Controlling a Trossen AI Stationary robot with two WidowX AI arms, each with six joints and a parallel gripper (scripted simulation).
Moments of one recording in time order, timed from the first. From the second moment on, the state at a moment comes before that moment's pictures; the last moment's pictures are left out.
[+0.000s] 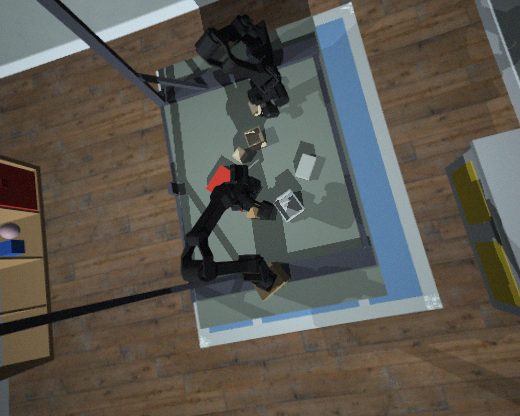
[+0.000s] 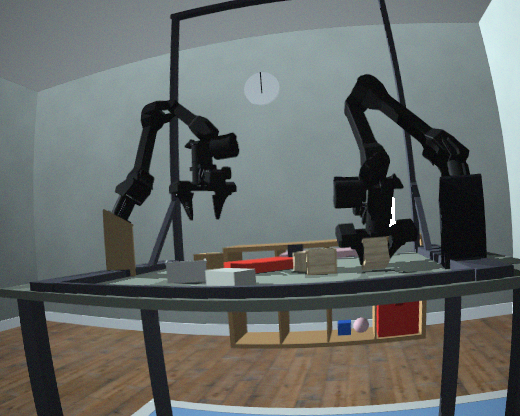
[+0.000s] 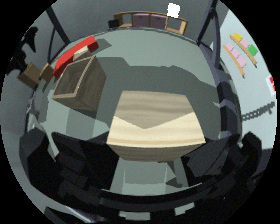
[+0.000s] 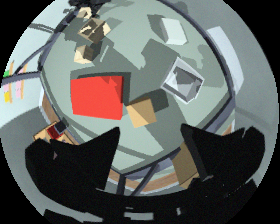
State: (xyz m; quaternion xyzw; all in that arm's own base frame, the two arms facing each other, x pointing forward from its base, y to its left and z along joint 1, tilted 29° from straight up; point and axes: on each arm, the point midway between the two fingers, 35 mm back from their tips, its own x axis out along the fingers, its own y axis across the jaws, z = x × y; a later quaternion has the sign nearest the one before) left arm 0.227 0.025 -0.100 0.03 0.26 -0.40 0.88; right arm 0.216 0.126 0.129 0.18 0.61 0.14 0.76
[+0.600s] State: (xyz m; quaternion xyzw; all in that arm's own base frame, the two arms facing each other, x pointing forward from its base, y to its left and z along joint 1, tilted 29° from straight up) left arm 0.224 0.030 -0.111 0.00 0.15 -0.40 0.90; right arm 0.216 0.126 0.129 0.18 0.61 0.14 0.76
